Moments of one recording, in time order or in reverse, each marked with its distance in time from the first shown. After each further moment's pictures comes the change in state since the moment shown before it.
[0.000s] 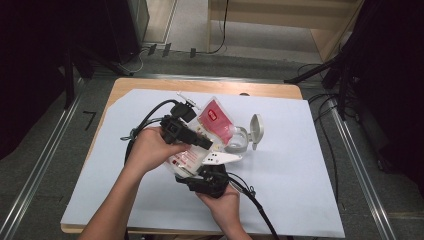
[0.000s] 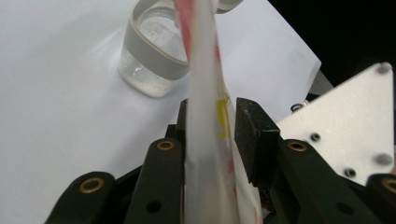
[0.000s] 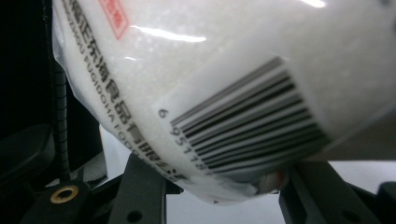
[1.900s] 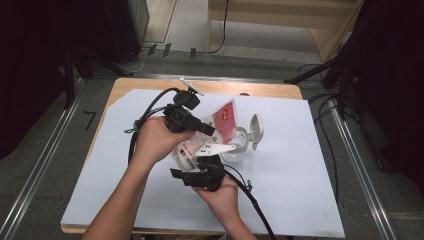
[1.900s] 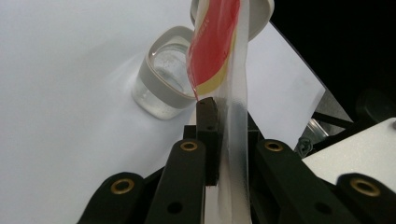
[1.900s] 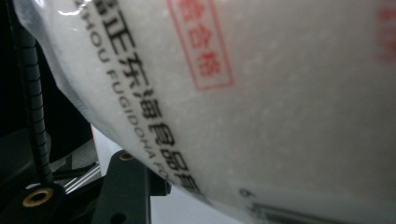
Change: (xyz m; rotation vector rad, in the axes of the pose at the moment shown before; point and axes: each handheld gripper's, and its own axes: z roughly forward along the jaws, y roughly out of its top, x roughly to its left) left arm -0.005 0.029 -0.013 -0.040 0.054 -0.089; right arm 0.008 0.029 0.004 0.074 -0.041 -0.043
